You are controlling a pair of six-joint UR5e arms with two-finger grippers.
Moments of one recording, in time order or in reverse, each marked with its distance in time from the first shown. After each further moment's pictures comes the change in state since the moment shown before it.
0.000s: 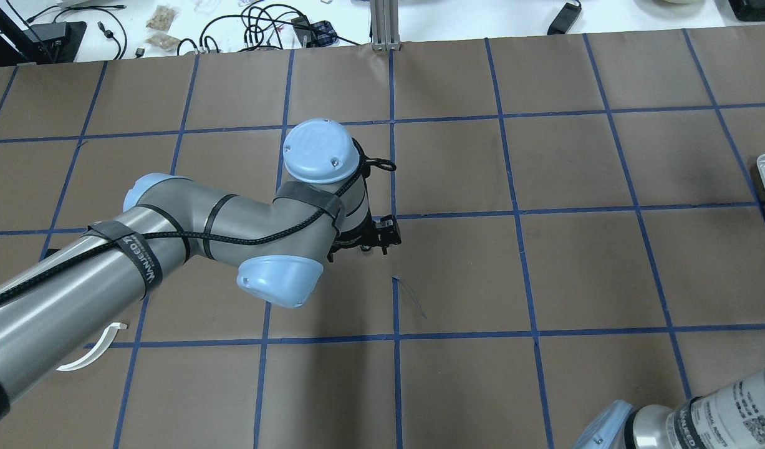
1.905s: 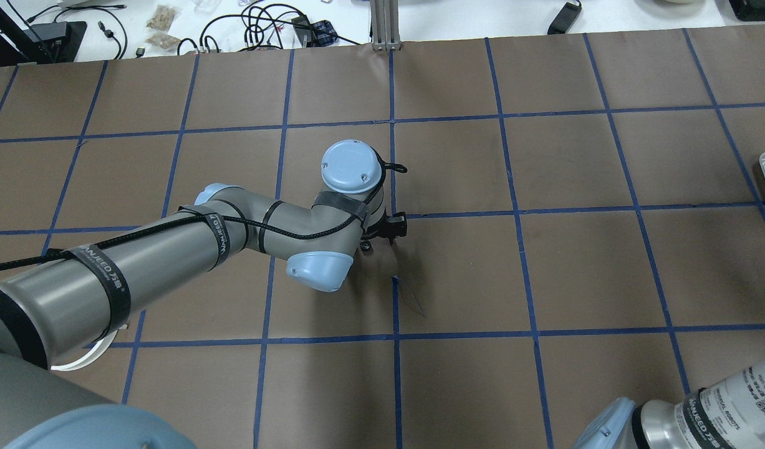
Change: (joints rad) left arm 0.000 -0.229 0.051 0.226 0.038 0.005; right arm -0.007 0.082 -0.012 -0.116 0.022 -0.084
